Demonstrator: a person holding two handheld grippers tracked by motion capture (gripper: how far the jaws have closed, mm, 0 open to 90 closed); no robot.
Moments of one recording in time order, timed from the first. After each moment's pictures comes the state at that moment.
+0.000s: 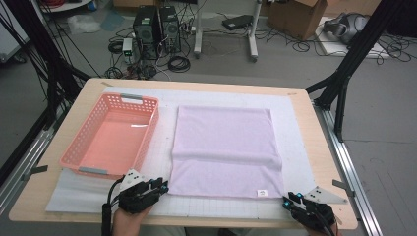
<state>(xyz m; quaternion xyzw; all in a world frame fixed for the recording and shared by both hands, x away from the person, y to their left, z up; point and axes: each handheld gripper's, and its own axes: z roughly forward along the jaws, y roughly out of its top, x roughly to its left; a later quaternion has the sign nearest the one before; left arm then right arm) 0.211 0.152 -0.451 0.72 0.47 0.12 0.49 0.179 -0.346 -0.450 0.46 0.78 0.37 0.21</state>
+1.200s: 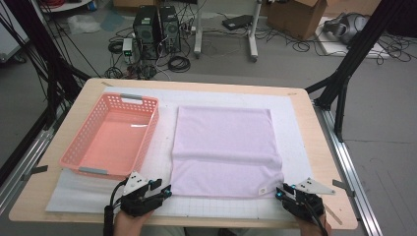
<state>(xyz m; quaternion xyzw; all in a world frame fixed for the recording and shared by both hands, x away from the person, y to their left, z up) 0.209 0.144 -0.456 0.74 0.46 0.14 0.48 0.198 -0.326 -0.449 0.49 0.77 0.35 0.23</state>
